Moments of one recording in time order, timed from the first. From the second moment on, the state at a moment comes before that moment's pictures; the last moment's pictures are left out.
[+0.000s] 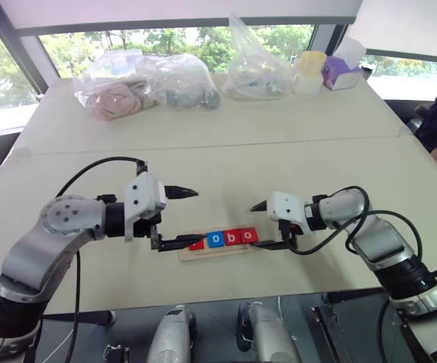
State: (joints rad) left arm -0.27 0.80 -0.01 -0.53 -0.53 0.51 -1.00; right arm -0.47 -0.71 0.31 -0.05 0.07 0.27 1.18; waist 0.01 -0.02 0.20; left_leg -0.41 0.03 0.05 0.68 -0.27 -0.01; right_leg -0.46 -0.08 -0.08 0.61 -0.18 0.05
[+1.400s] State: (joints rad) left arm -0.27 0.80 -0.02 -0.52 -0.53 0.51 -1.00; right arm -0.48 -0.70 0.27 -0.01 0.06 0.23 1.16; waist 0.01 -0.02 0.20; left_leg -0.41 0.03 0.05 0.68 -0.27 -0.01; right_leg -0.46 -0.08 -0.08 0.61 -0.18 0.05
